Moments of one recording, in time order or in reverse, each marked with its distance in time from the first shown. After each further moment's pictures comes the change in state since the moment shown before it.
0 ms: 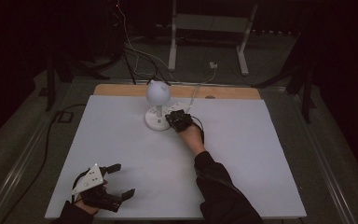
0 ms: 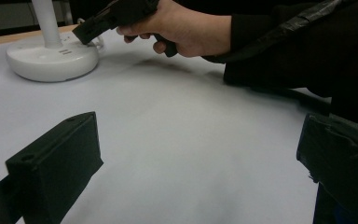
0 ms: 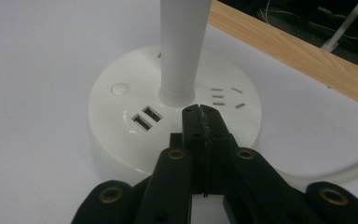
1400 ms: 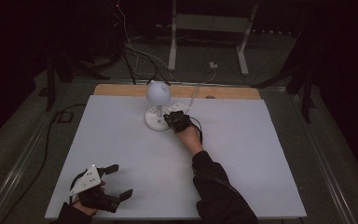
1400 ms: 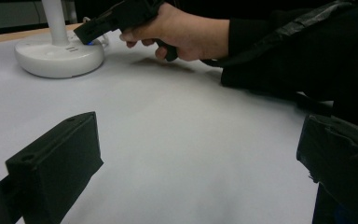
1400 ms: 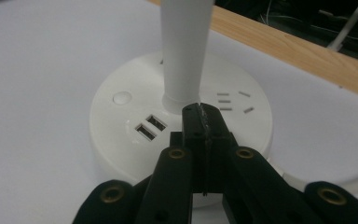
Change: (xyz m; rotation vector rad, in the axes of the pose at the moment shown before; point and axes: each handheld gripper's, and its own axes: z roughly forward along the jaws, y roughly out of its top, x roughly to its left) left arm 0.000 -0.003 -0.006 -0.001 0.015 -0.012; right arm 0.002 -0.006 0.008 -0.045 0.014 0.051
